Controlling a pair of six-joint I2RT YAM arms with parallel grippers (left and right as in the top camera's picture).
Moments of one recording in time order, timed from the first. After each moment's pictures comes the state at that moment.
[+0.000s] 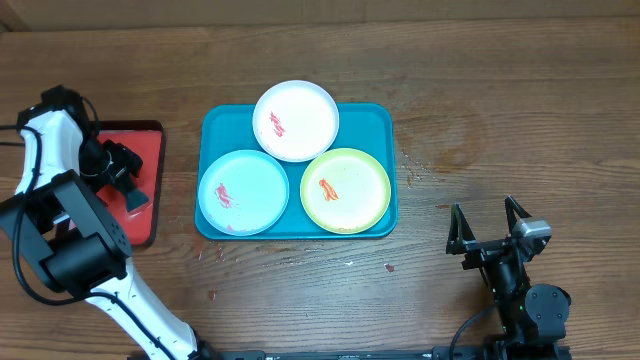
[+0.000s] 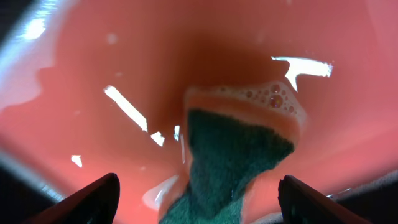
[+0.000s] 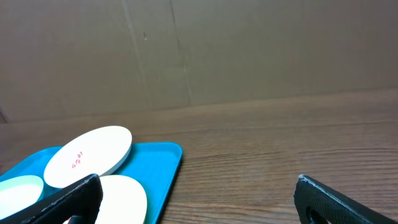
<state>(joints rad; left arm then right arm) 0.48 2.16 1.69 -1.14 -0.05 -0.43 0.04 0.01 0.02 -0.02 -0.14 0.17</state>
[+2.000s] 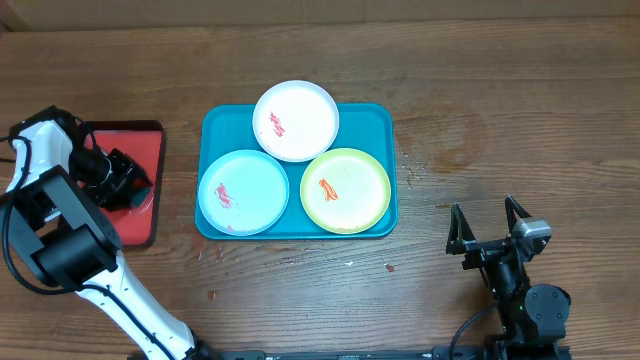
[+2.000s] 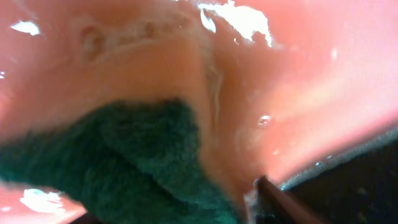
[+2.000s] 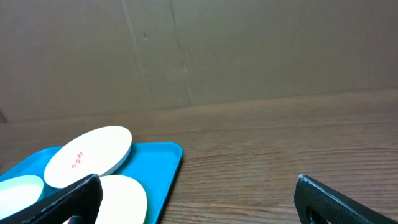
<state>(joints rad) 0.55 2.25 1.70 -1.20 0.24 -0.33 0.04 0.01 0.02 -0.02 -0.14 0.17</state>
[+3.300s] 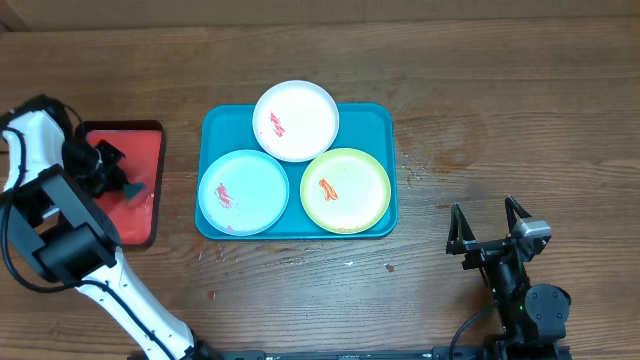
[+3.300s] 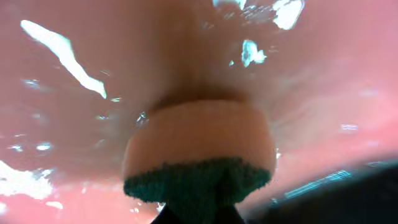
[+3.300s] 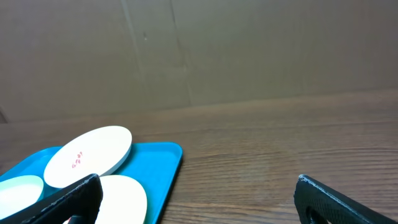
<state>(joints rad) 0.55 2.29 1.86 -1.28 0.15 -0.39 0.04 0.01 0.02 -0.02 -0.14 0.17</state>
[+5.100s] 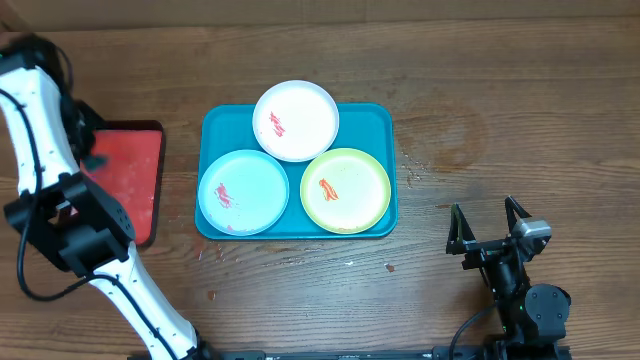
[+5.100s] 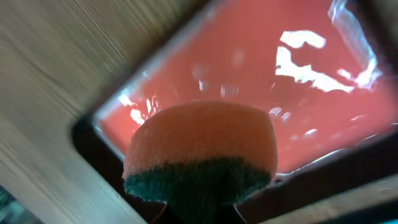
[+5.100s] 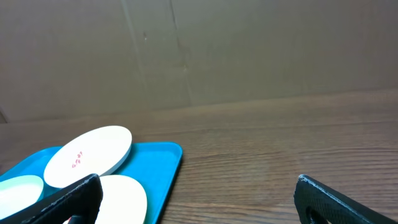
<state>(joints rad) 0.44 2.29 2.31 -1.56 -0.23 -0.45 0.04 0.01 0.02 -0.02 -0.14 0.17</state>
